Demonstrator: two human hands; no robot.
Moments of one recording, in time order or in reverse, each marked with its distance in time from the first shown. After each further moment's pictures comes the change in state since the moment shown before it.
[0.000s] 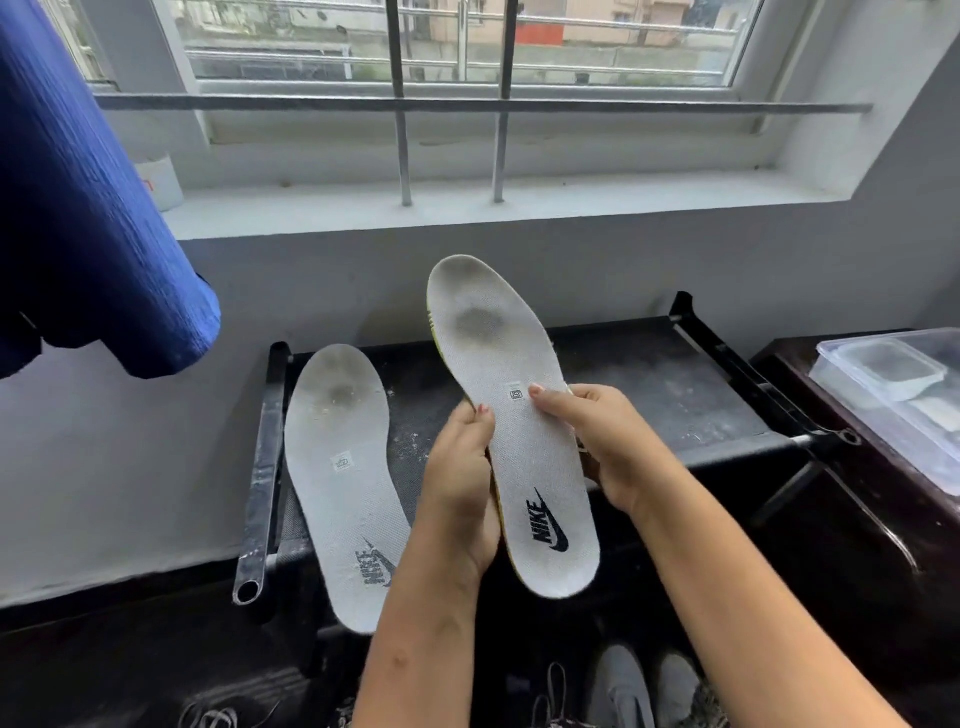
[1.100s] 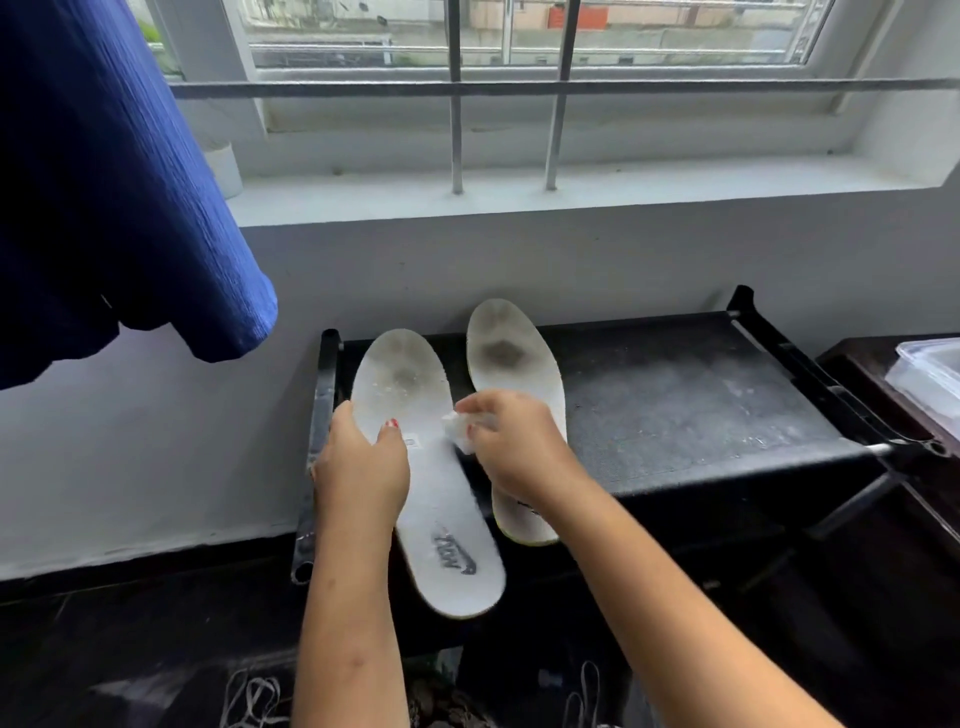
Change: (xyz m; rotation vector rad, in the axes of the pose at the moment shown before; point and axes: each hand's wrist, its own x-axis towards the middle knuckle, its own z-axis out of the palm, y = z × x) left_hand 0.000 0.047 -0.094 0.982 0.712 0.109; right_hand 0.010 0.001 0.102 -0.642 -0.031 -0.257
